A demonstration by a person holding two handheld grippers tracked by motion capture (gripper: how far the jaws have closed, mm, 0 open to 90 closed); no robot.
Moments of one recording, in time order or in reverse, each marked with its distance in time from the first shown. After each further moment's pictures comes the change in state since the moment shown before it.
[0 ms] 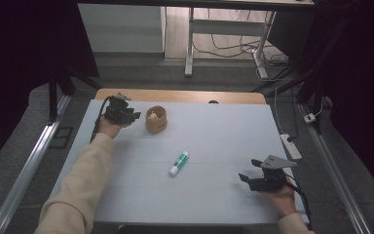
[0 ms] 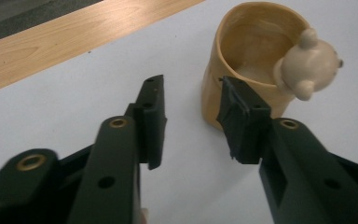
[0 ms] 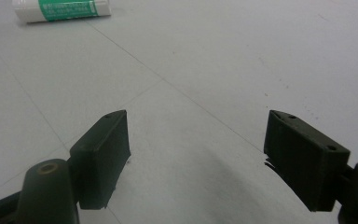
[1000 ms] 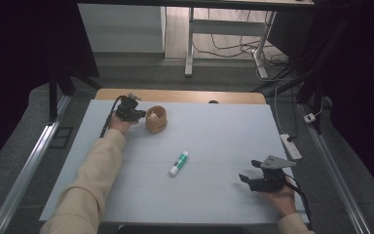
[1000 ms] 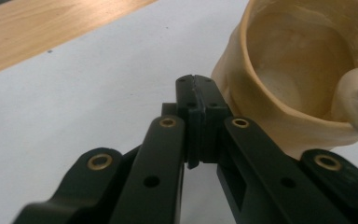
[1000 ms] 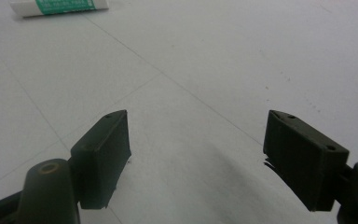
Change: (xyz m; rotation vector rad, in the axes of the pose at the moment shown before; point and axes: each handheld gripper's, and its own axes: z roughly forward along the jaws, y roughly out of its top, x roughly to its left) left arm 0.007 0.009 0.055 0.065 -0.070 0.016; right arm -0.001 -0.002 0.002 0.019 0.003 0.007
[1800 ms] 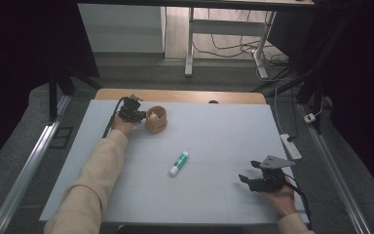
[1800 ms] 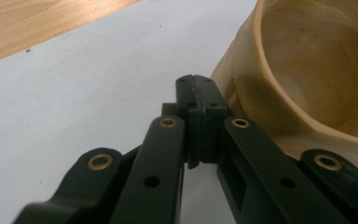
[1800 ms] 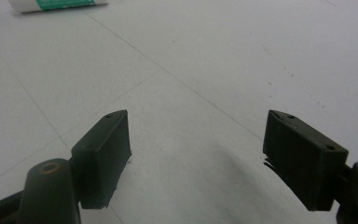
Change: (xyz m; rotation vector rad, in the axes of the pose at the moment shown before) left arm 0.002 -0.001 0.015 -0.009 -0.020 -0.014; right arm -0.001 0.000 0.001 0.019 0.008 0.000
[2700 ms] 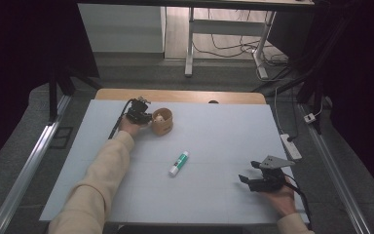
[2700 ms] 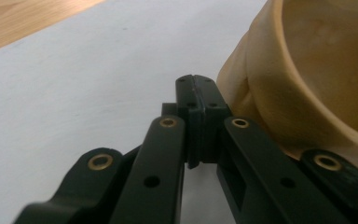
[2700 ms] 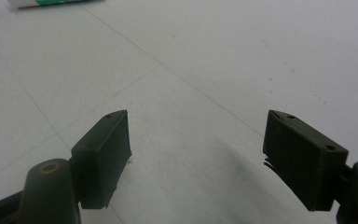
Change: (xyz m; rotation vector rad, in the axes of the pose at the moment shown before) left arm -0.022 0.007 0.017 0.018 -0.029 0.052; right arm 0.000 -0.001 0.001 0.015 -0.006 0.006
